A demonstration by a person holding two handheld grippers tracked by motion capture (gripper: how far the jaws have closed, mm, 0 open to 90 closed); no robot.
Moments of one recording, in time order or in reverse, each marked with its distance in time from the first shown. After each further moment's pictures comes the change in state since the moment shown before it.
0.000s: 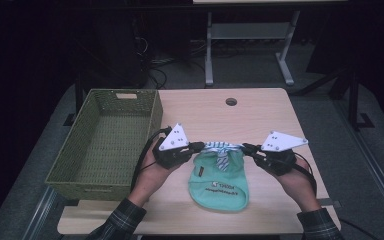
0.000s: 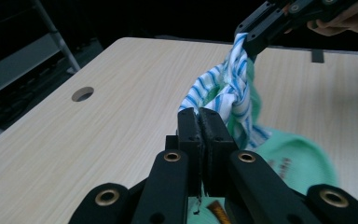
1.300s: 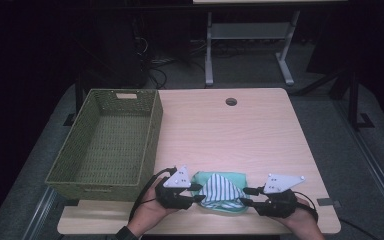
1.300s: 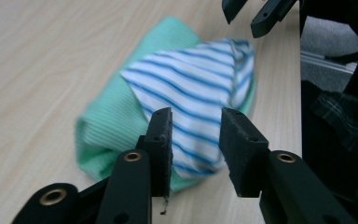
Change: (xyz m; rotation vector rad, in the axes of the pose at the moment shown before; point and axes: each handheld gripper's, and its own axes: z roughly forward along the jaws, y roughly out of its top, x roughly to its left) left arm -0.053 -0.069 0.011 0.167 -0.208 -0.105; right arm 0.052 -0.081 -0.008 0.116 0.272 0.119
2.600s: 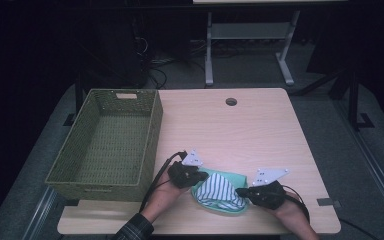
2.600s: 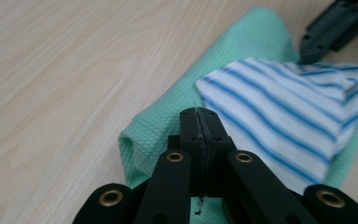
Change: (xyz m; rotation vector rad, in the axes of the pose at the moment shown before) left arm 0.038 0.015 0.039 0.086 0.090 -0.108; right arm -0.019 -0.003 0.033 0.077 -0.006 0.026
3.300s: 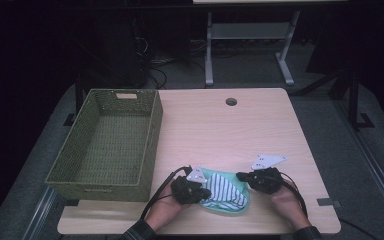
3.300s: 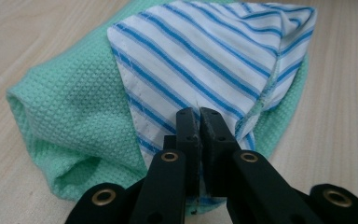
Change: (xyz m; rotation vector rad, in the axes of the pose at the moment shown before) left arm -0.030 -0.018 0.010 0.101 -0.079 0.038; right arm -0.032 0.012 0.012 -0.029 -0.096 0.063
